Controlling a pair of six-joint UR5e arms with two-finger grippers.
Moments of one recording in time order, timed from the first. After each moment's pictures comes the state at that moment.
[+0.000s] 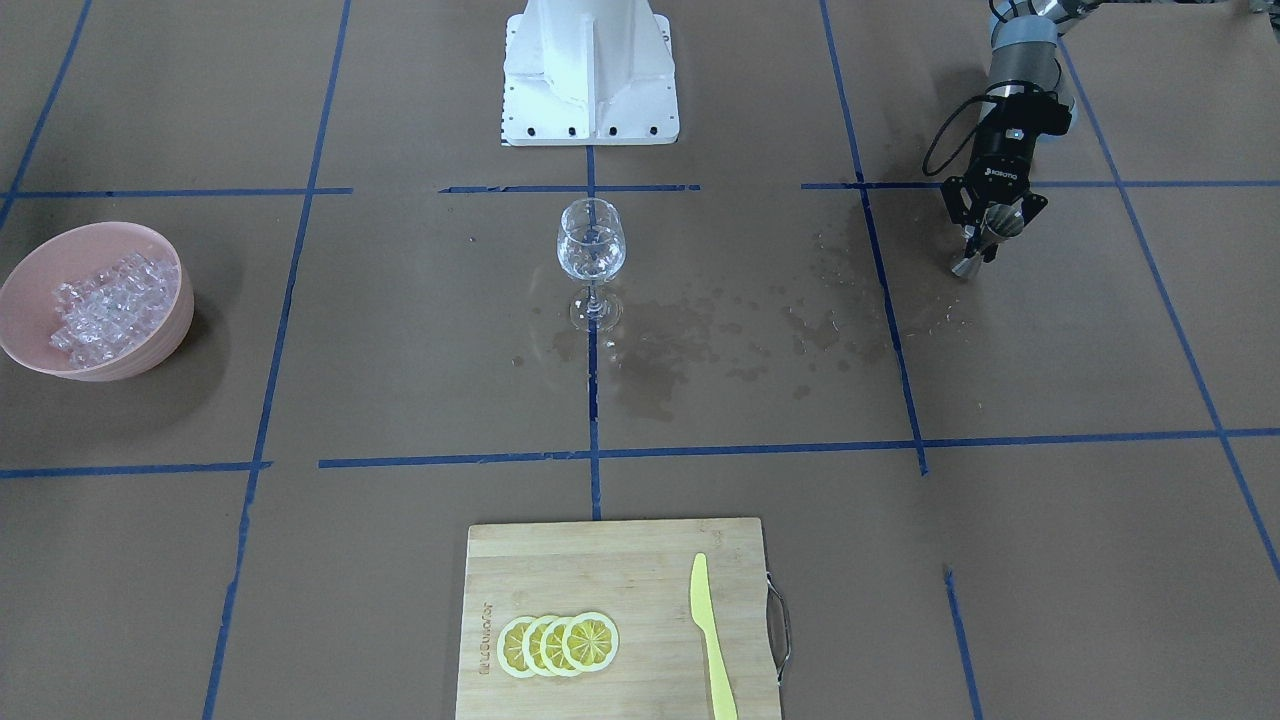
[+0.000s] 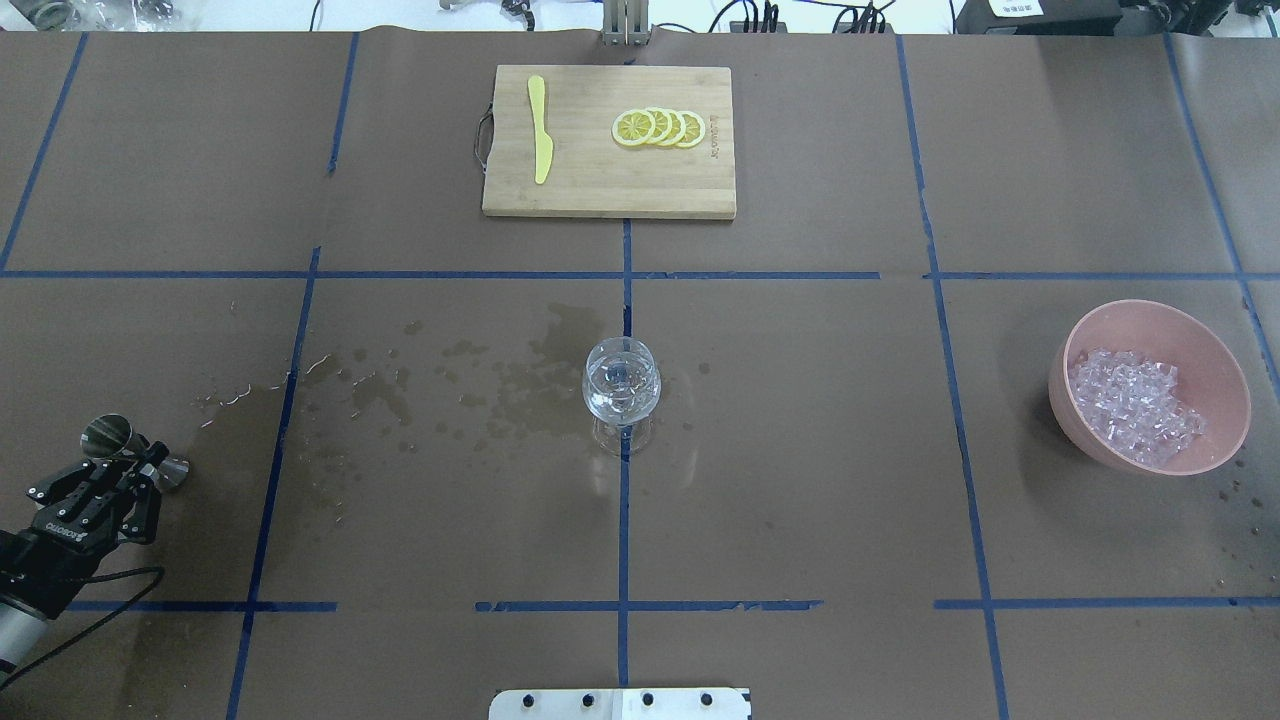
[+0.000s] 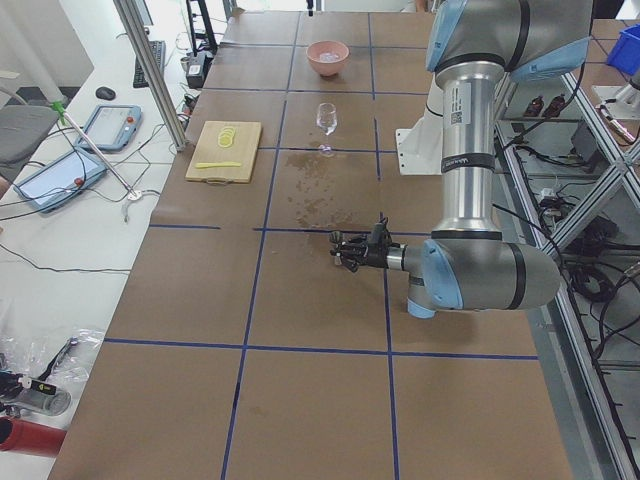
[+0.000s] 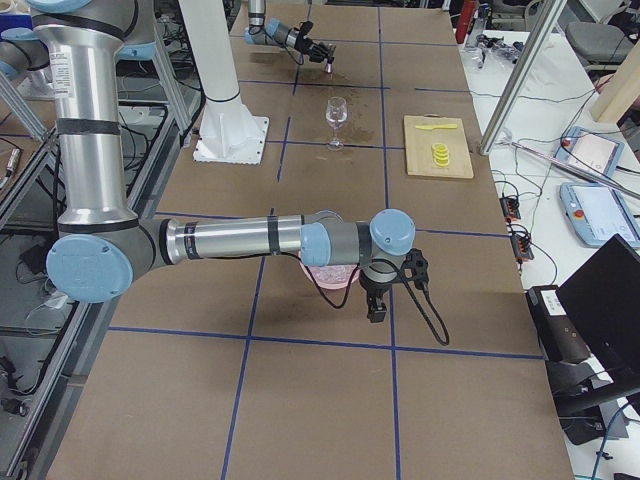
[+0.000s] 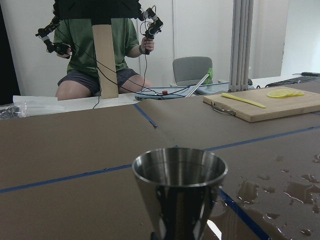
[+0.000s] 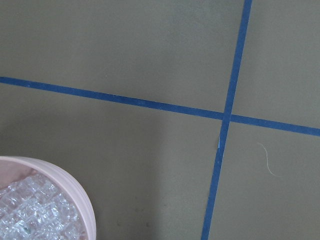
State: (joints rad) left arm 0.02 -1.39 -1.35 -3.55 -0.40 -0.70; right arm 1.48 -1.54 1.64 -1.60 2.39 -0.04
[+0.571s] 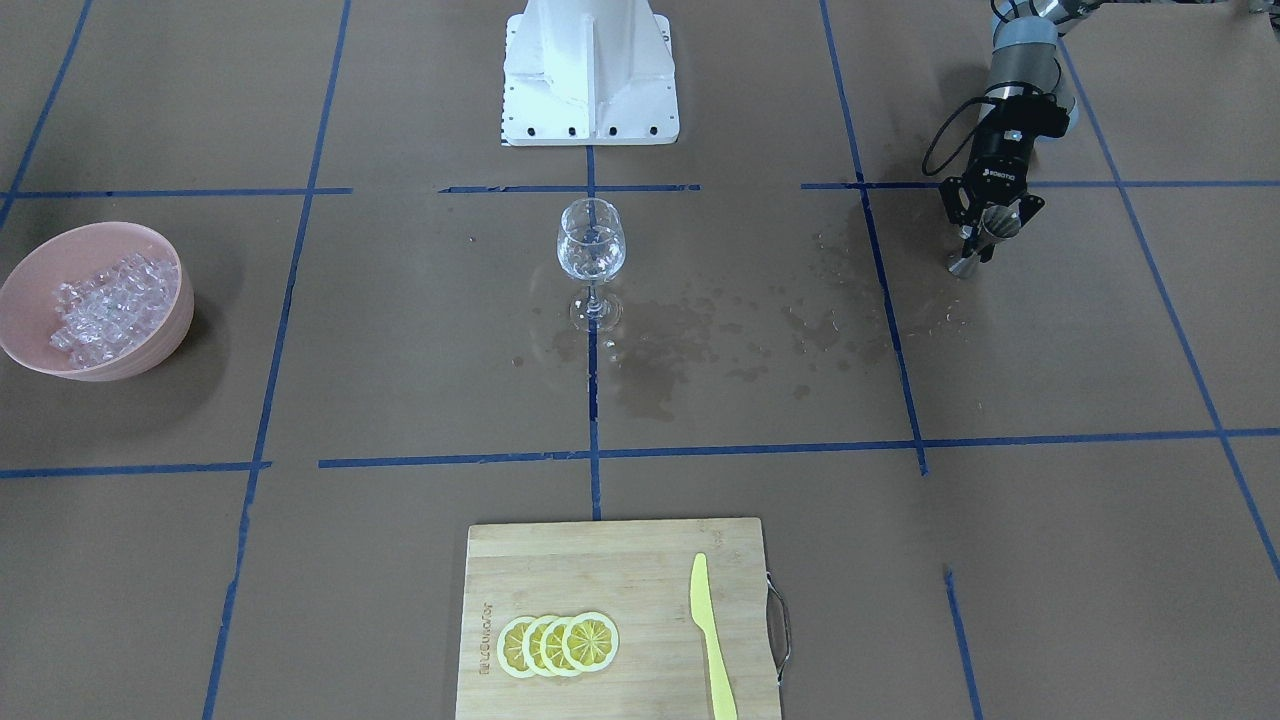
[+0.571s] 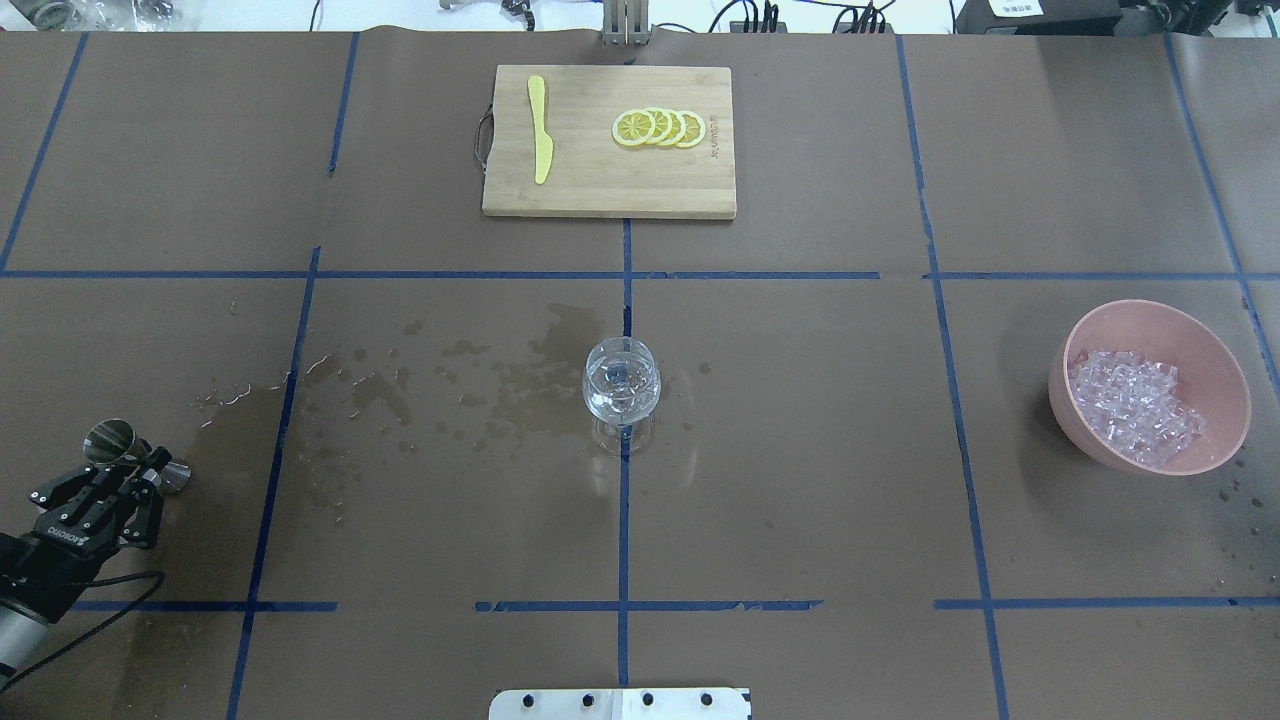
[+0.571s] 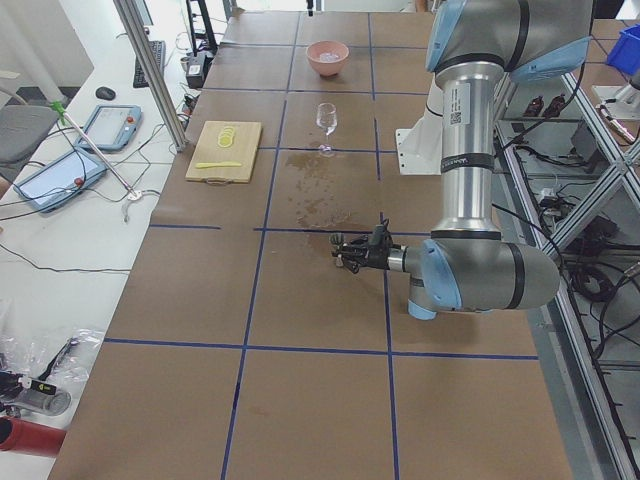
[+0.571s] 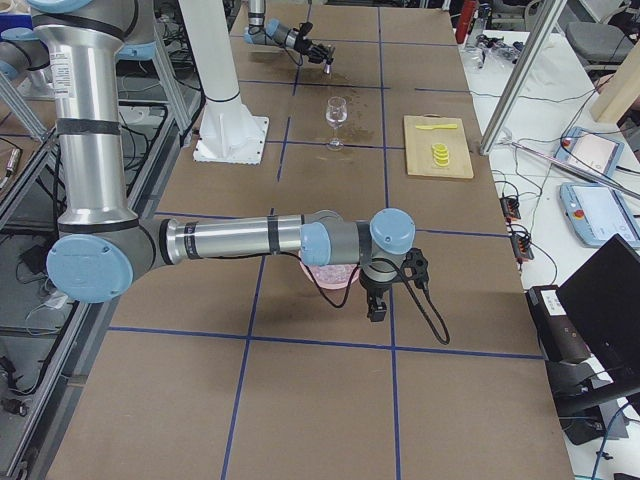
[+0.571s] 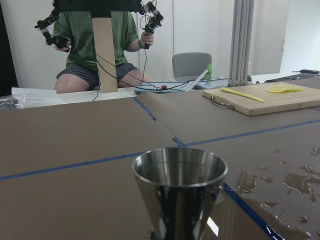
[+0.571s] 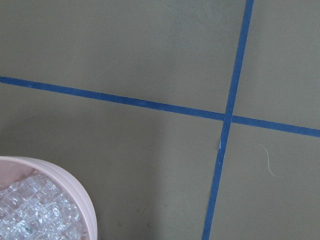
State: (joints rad) left arm 0.03 -1.39 -1.34 -3.56 -0.41 -0.71; right arm 1.48 -1.54 1.64 -1.60 2.39 -0.04
